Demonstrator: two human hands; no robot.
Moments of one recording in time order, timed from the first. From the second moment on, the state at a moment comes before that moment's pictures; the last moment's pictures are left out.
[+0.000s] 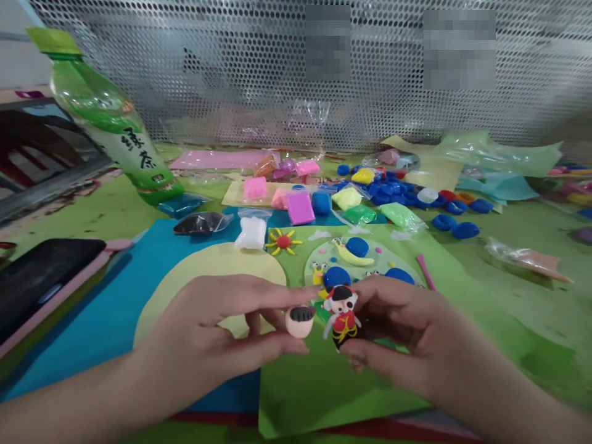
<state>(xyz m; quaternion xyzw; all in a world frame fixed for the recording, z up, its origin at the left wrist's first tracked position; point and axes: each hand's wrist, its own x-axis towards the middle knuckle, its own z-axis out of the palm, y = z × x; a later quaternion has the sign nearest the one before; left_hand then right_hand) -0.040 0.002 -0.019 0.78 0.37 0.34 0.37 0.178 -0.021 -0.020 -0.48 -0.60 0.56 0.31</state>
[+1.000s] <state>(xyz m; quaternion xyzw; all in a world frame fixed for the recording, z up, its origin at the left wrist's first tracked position) -0.041 0.001 -0.019 0.75 0.42 0.32 0.40 0.181 -0.019 -0.021 -0.46 -0.65 0.53 0.30</state>
